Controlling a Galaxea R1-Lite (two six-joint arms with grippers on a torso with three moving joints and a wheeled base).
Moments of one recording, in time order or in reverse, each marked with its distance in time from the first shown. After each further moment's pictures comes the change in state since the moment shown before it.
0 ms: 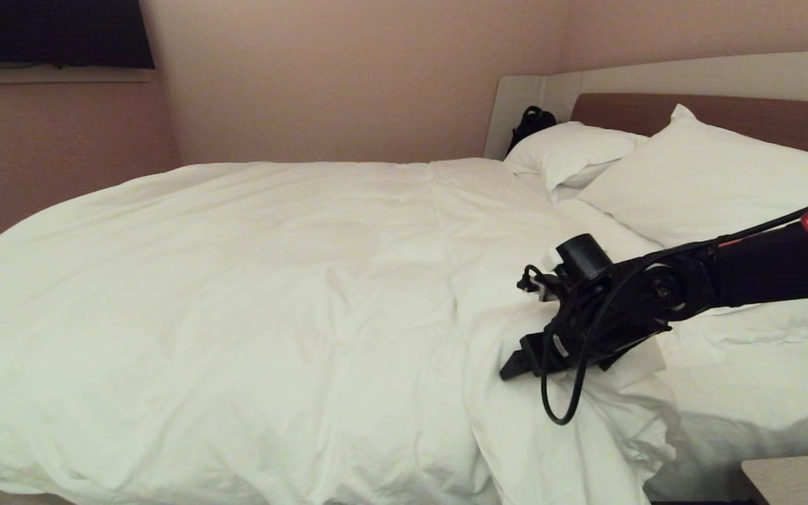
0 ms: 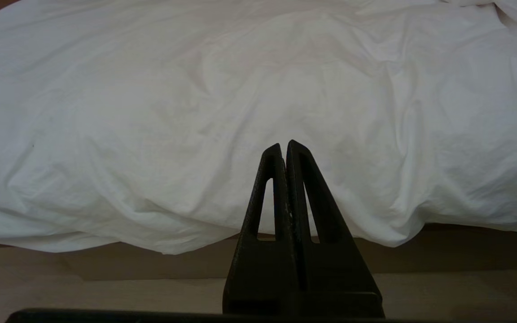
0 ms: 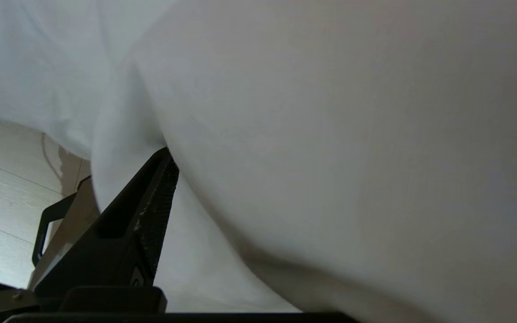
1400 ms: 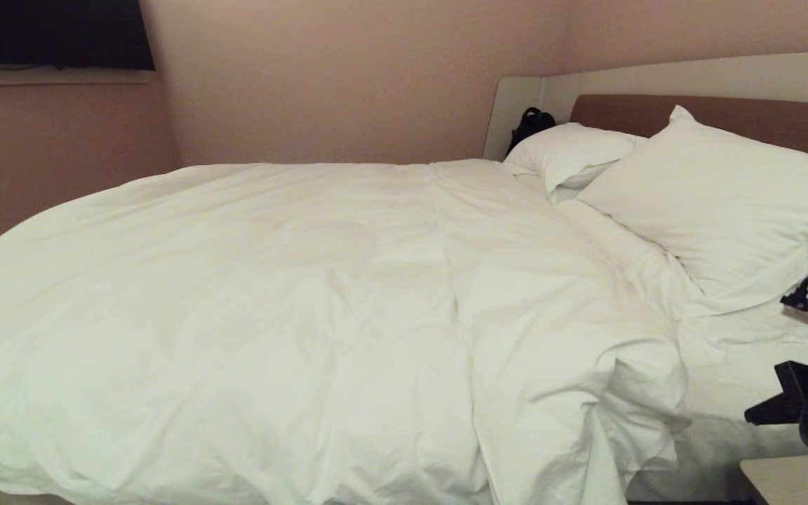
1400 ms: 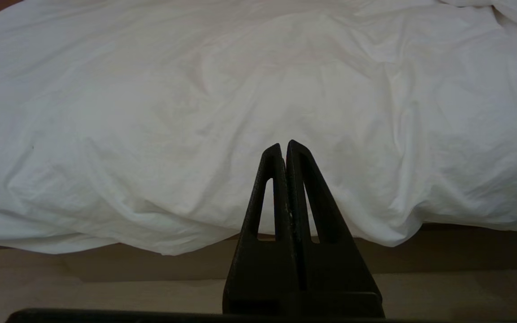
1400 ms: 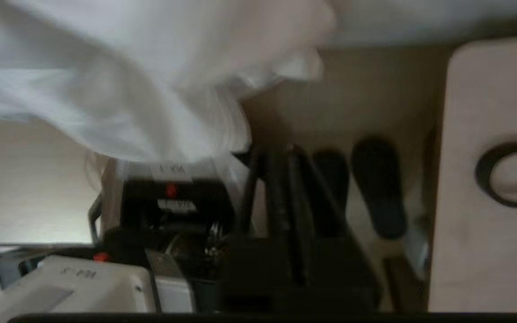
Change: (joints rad) left arm 0.000 0.000 0.000 0.000 0.000 0.000; right arm -0.697 -0.458 0.419 0.182 0.266 -0.188
